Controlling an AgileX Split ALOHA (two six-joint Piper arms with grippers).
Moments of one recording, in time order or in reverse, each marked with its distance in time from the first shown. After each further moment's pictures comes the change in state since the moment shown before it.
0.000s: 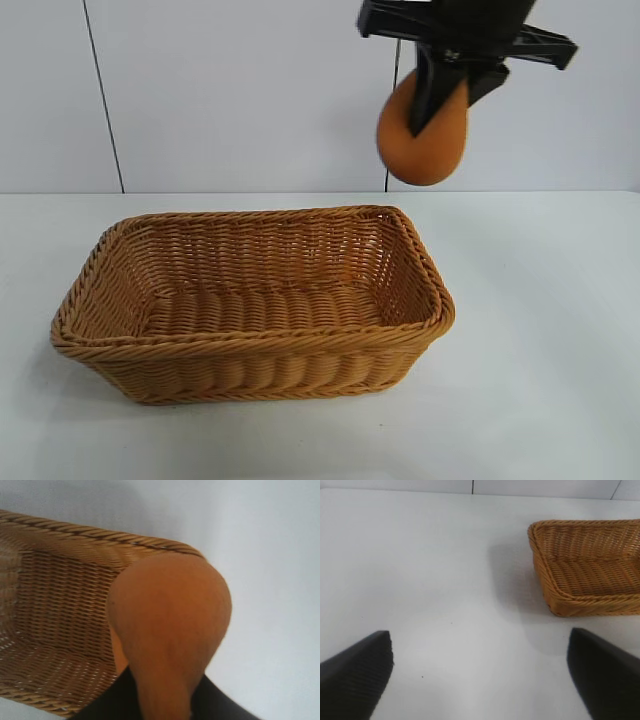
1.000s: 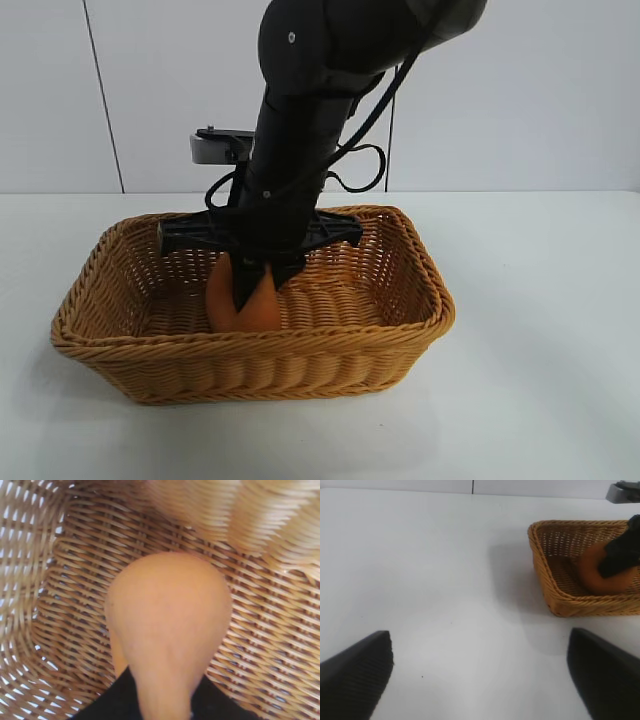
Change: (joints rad) left arm 0.000 0.000 0.000 0.000 0.001 -0.001; right arm 0.080 0.247 -0.004 -0.024 -0.119 0.004
